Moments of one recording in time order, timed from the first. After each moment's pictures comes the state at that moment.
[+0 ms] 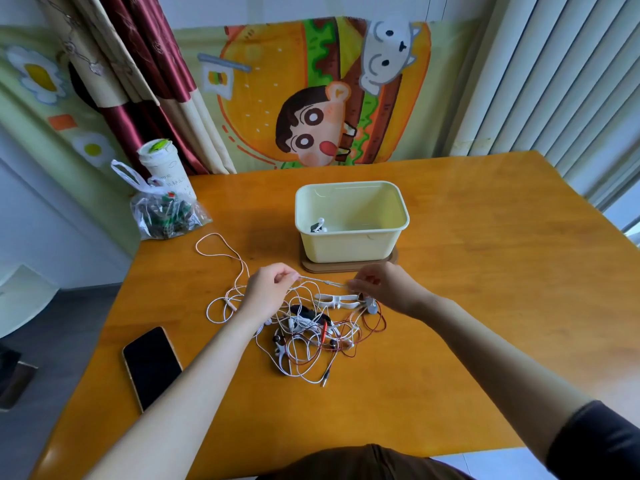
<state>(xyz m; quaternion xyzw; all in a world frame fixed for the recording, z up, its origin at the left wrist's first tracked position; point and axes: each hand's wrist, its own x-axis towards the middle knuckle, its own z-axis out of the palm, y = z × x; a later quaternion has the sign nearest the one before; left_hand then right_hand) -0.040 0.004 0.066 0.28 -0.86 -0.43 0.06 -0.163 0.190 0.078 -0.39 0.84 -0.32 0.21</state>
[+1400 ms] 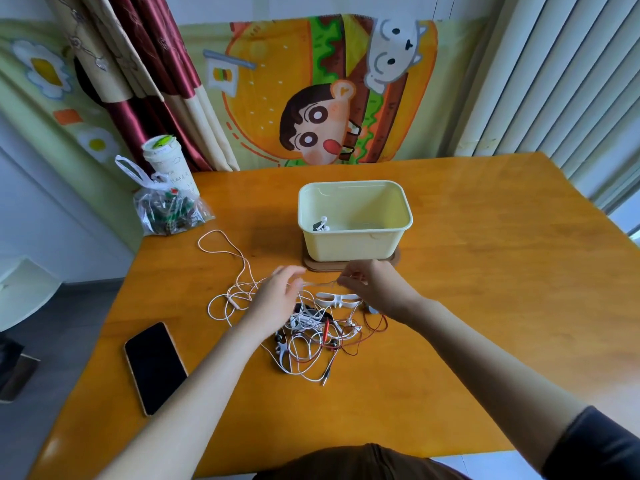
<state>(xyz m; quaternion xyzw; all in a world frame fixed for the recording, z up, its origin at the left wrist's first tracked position) -0.031 0.016 0.061 0.24 -0.89 -0.38 0.04 -0.145 0.175 0.087 -0.41 0.84 -0.33 0.15</state>
